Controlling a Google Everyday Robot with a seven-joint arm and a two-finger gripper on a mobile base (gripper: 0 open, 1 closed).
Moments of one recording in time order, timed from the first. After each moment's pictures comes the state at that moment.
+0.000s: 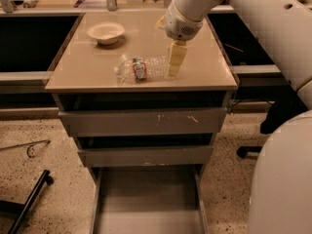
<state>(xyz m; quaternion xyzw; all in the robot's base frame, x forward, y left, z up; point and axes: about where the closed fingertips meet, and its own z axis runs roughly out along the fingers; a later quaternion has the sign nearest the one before) 0.670 -0.031 0.901 -0.75 0.62 0.05 0.24</state>
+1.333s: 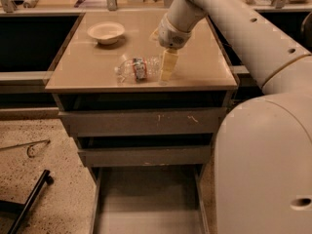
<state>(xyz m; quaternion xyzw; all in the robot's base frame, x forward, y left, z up) 0.706 -0.015 0.853 -0.75 0.62 0.08 0.22</state>
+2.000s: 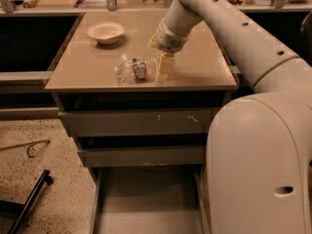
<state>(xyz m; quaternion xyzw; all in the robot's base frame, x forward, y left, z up) 0.713 -0.011 0.835 -0.75 0.62 0.10 0.21</state>
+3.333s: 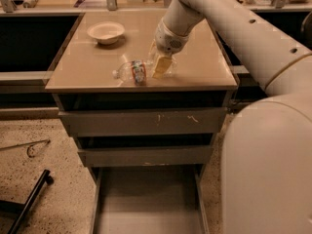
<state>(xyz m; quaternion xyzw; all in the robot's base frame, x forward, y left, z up) 0.695 -0.010 0.844 -0.75 0.62 0.09 0.21</state>
